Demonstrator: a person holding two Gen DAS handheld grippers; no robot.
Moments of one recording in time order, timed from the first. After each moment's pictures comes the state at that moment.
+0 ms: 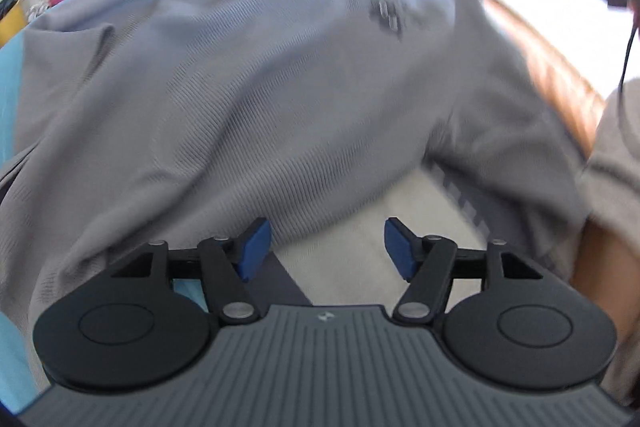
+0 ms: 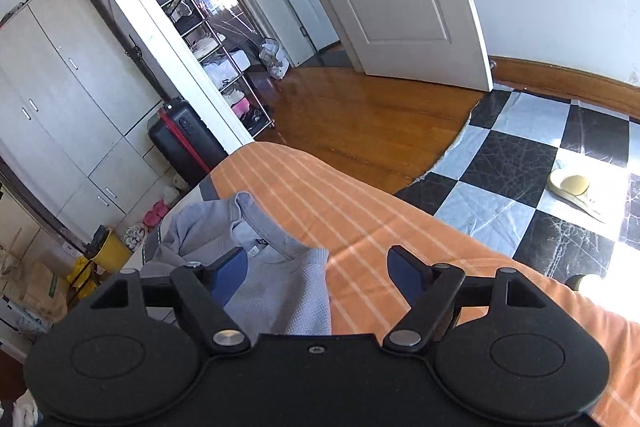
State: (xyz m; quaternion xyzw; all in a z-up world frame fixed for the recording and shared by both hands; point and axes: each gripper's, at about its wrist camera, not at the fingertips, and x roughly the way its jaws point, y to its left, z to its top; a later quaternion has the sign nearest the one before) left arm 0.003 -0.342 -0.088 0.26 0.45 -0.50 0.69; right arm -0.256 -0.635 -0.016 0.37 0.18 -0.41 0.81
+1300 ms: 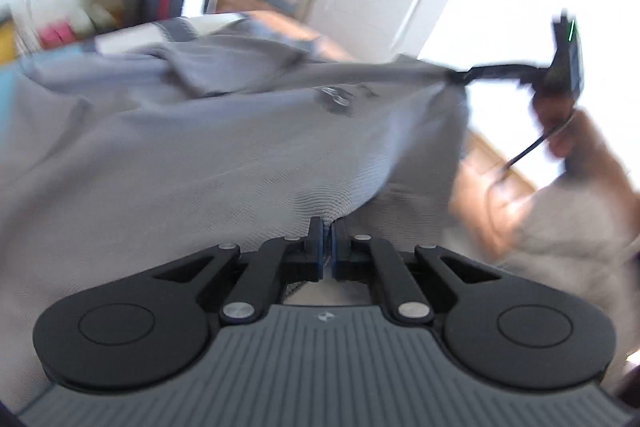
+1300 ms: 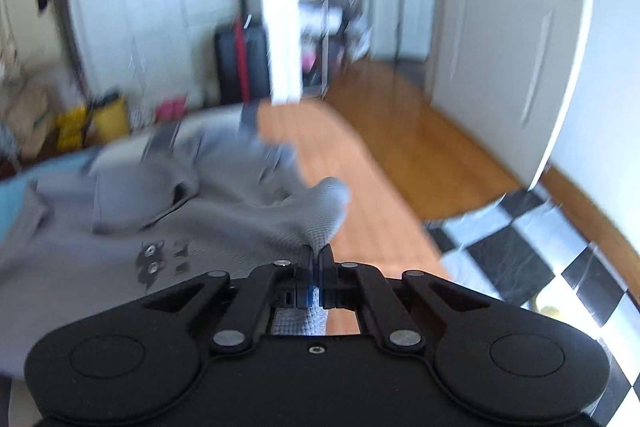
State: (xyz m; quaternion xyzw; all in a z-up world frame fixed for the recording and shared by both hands) left arm -0.036 -0.327 -0.013 0.07 0.38 -0.58 0.72; right arm -0.186 -0.623 0.000 0.15 0.28 -0.36 0.88
